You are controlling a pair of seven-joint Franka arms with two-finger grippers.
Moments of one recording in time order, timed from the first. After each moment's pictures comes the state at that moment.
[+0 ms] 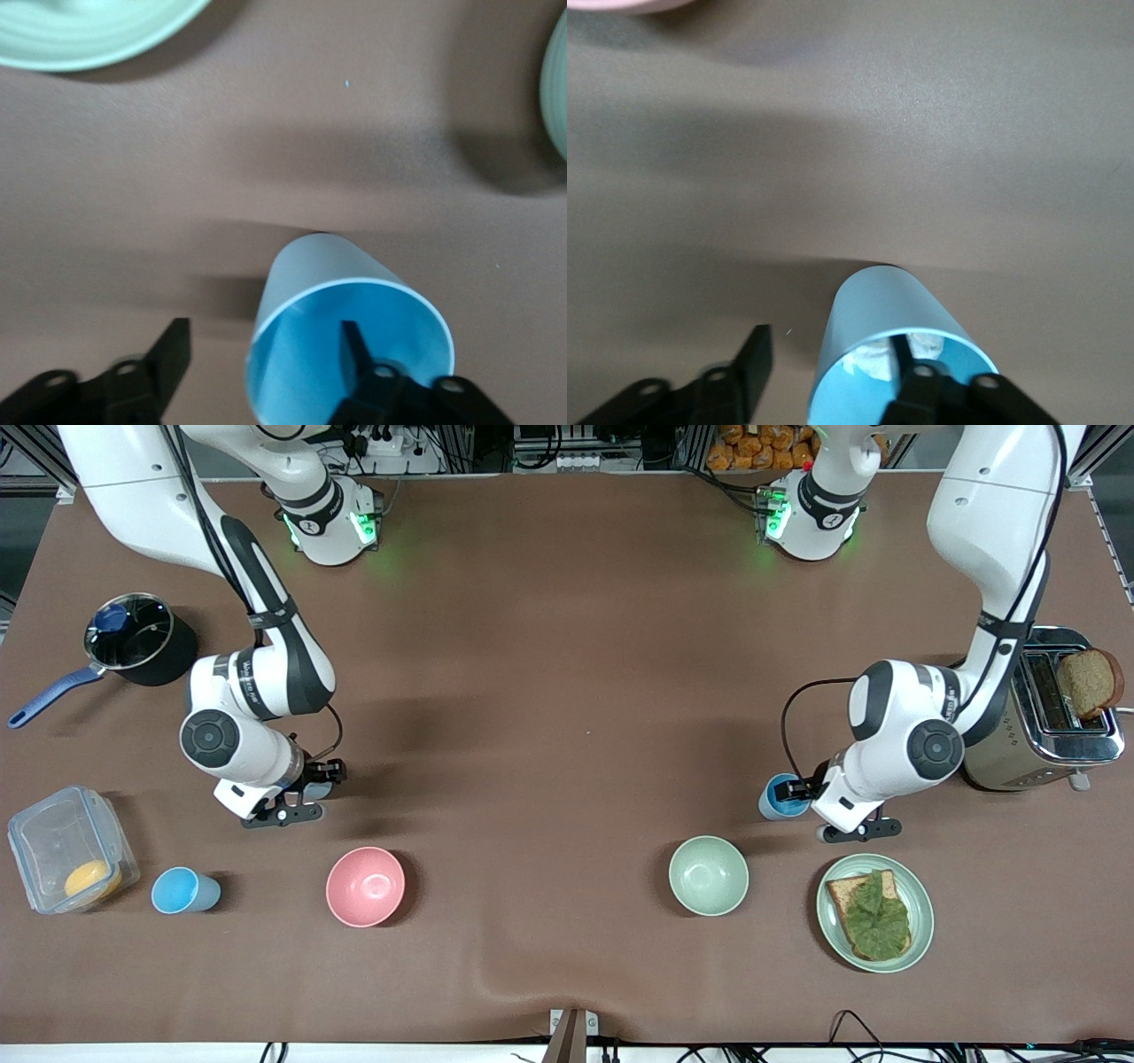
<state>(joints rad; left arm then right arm) -0.03 0.55 -0.17 -1.86 -0.01 2.31 -0.29 0.13 0.47 0.01 -1.95 -0.08 2.29 0.04</state>
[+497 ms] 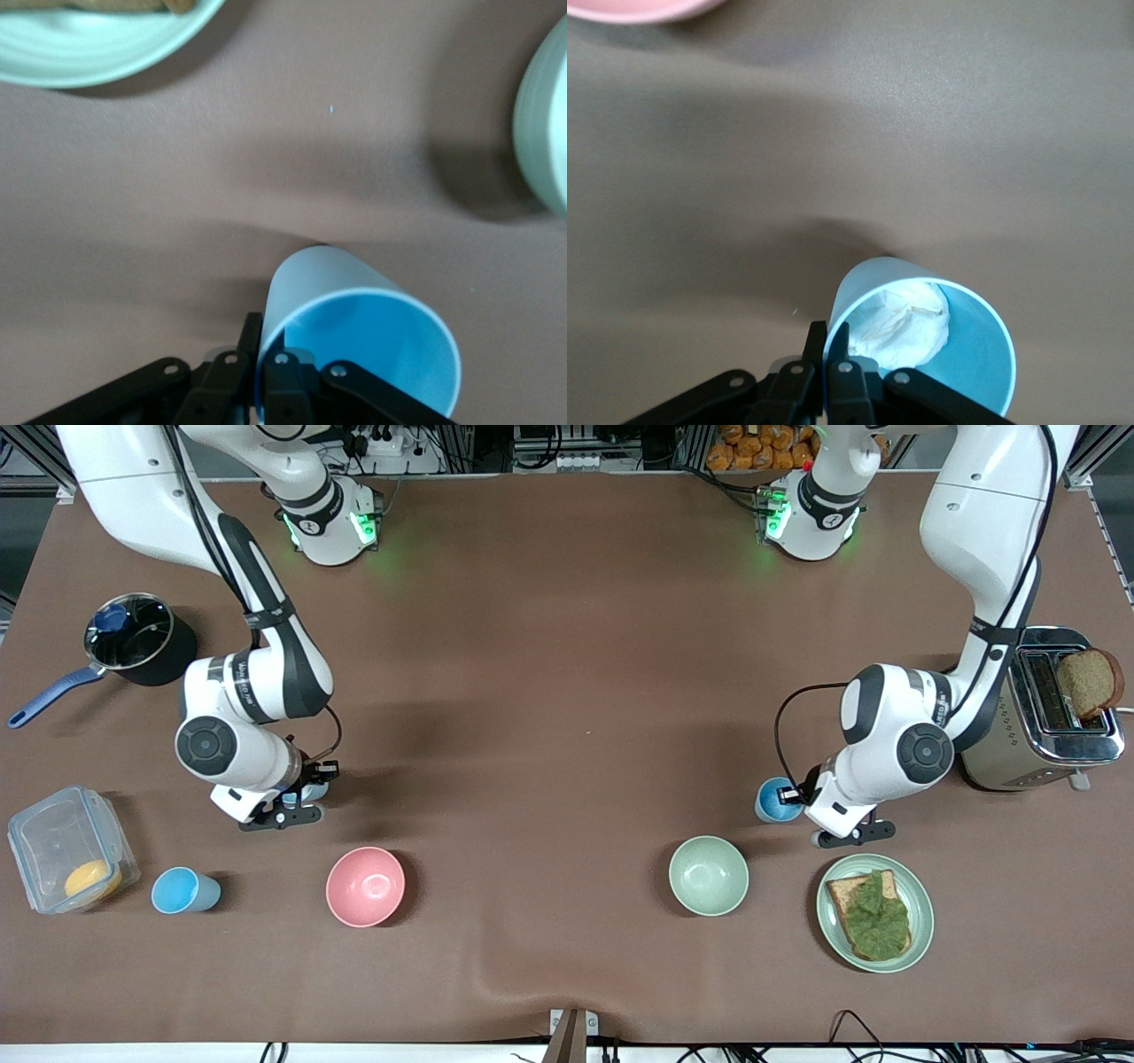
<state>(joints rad) -0.03 0.55 -0.17 -1.82 -0.01 2.32 -0.34 0.14 0.47 0.01 -1.85 -0.08 2.13 0.05</state>
